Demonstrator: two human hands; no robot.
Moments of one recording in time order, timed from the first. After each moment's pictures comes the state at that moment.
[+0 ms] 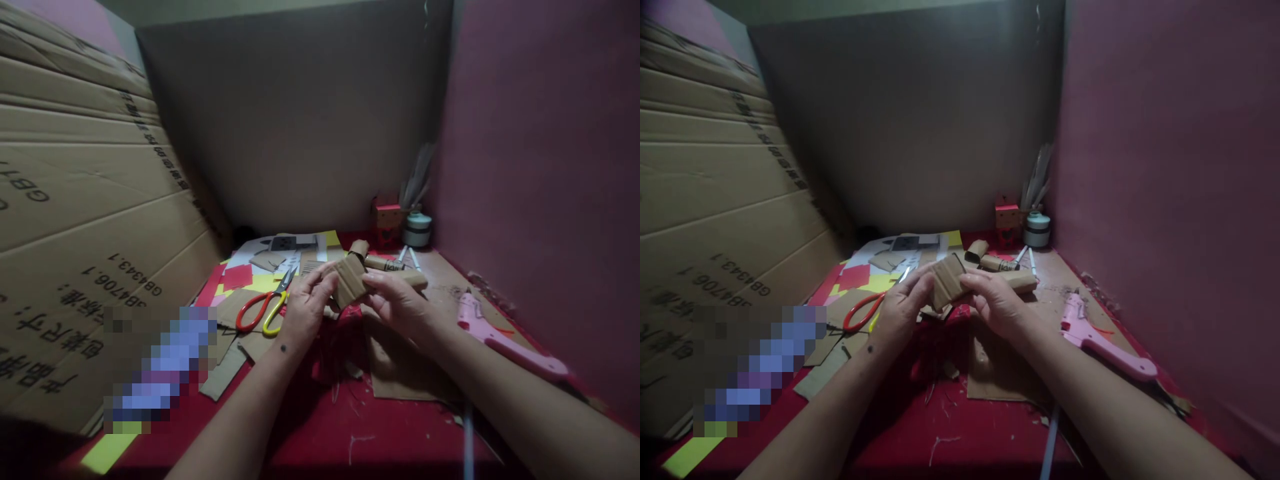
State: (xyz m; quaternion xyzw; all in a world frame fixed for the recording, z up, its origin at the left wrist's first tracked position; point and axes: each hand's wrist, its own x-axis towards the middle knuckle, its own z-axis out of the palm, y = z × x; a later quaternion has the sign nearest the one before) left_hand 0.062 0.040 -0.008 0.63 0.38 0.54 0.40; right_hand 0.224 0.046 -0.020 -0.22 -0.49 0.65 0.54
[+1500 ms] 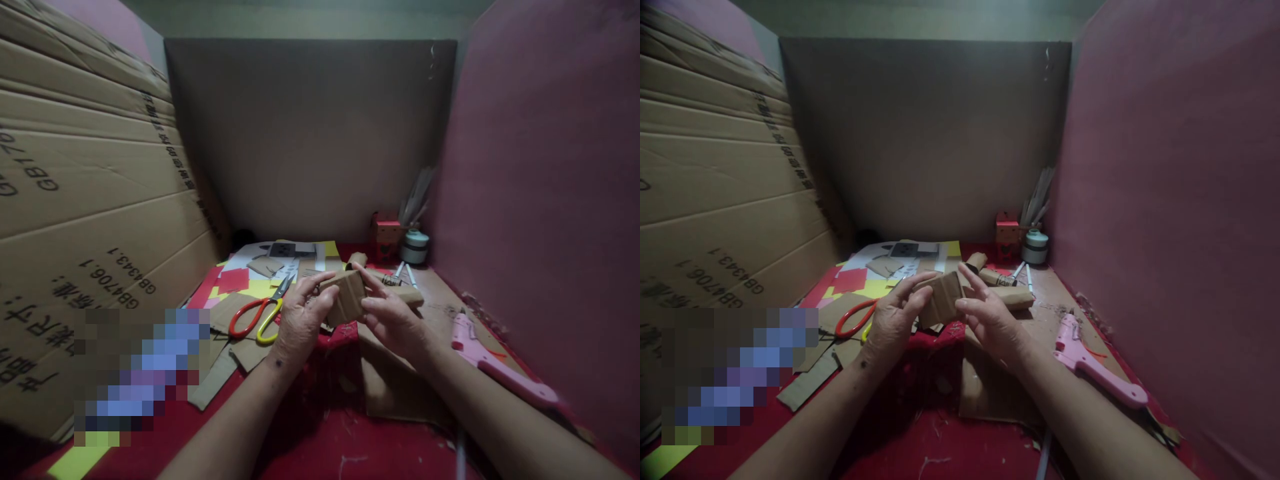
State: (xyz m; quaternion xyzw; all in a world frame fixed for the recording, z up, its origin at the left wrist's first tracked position) left_hand 0.063 0.036 -0.007 0.62 0.40 0.59 0.33; right_hand 0.226 0.042 -0.023 -0.18 -0.47 0.68 0.54
